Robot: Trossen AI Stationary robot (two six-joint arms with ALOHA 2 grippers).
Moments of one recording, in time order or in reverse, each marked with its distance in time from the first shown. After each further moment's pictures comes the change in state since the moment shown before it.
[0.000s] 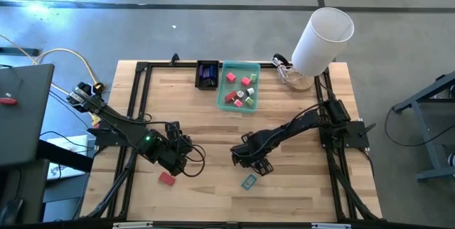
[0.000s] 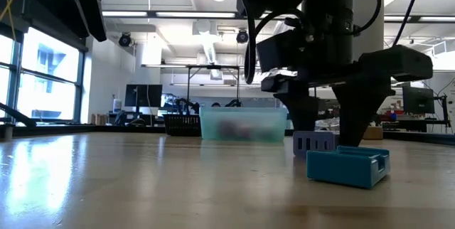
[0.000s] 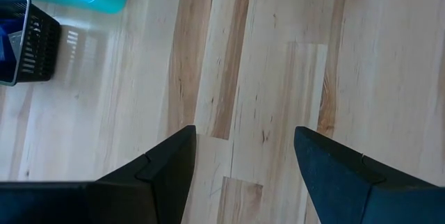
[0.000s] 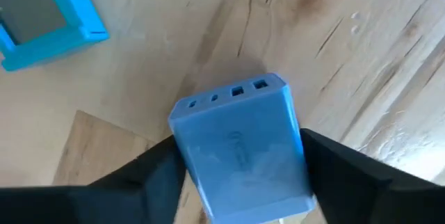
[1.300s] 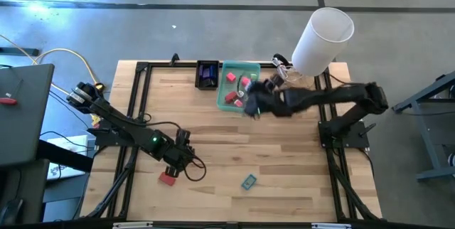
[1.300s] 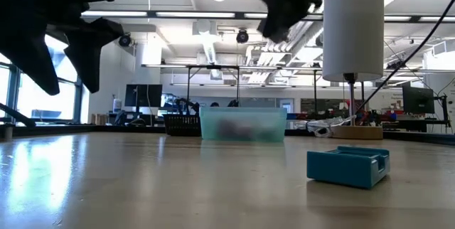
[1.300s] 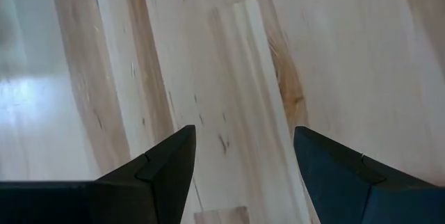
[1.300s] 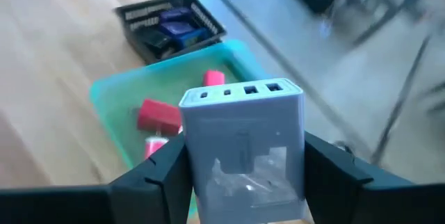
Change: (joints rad) left arm 0.050 0.000 -0.266 0.384 0.209 0.414; right arm -0.256 -0.469 0.001 0.093 0.716 0.591
